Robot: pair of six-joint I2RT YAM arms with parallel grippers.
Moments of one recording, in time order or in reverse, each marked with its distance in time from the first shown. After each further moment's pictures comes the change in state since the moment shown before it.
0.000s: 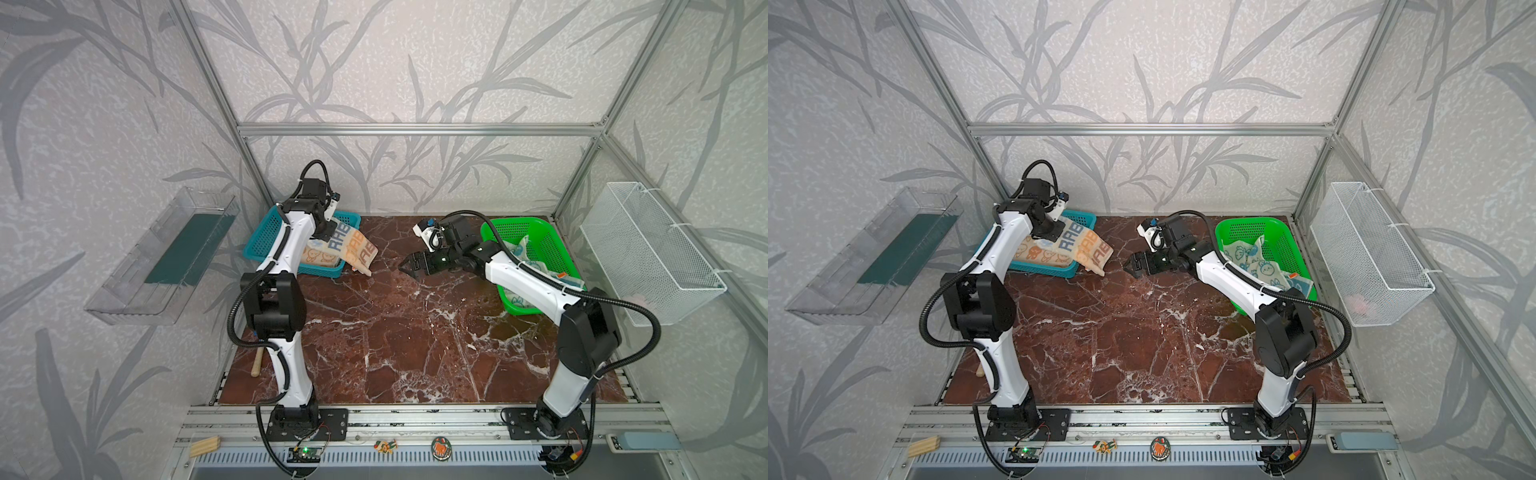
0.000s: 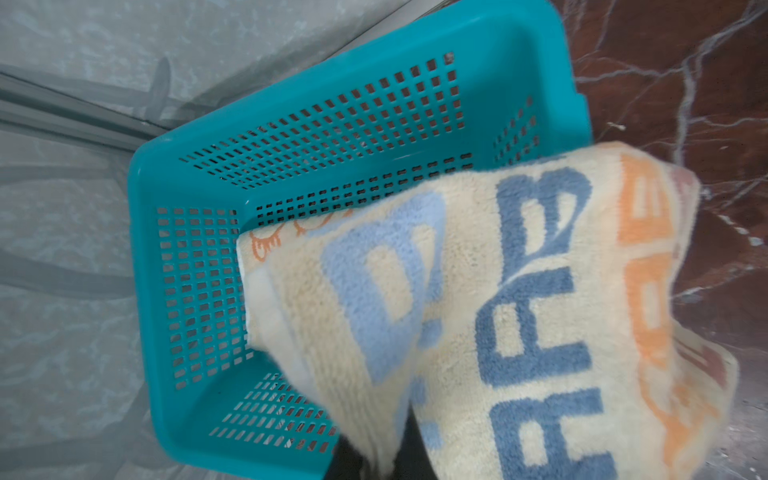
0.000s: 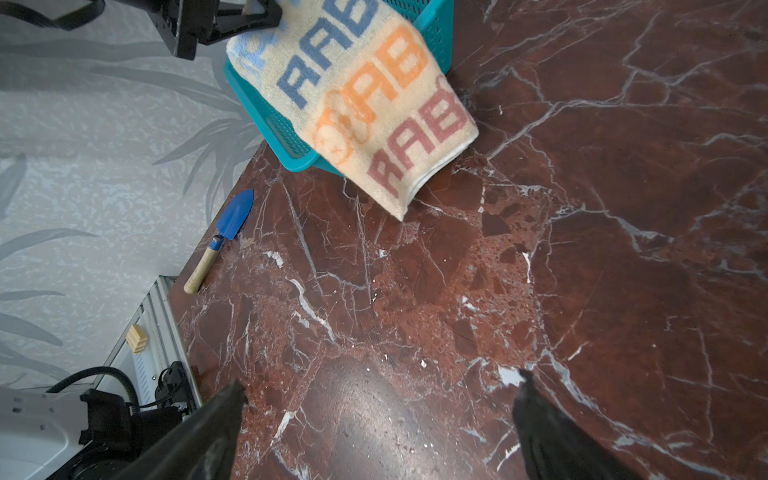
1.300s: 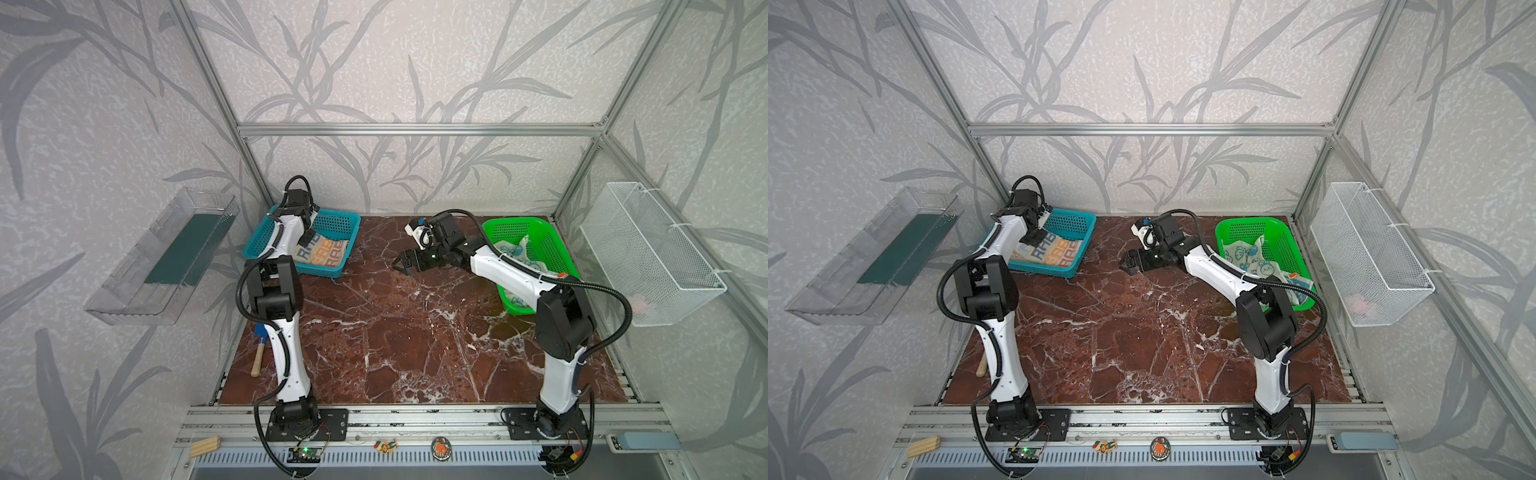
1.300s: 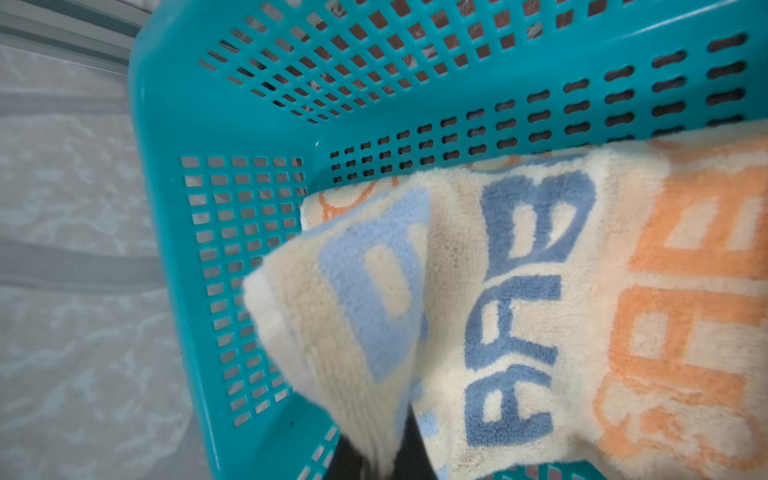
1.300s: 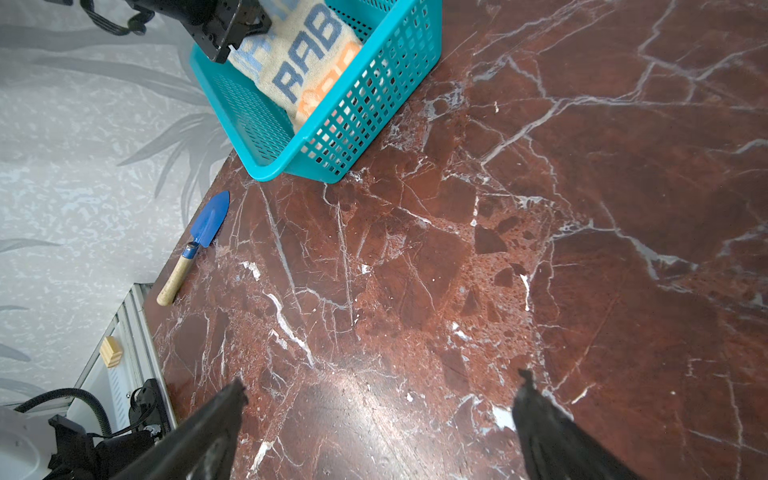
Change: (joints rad) left arm 0.121 0.246 0.092 0.129 -0.214 0.175; right arm 0.002 0.133 0.105 -0.013 0.009 -0.011
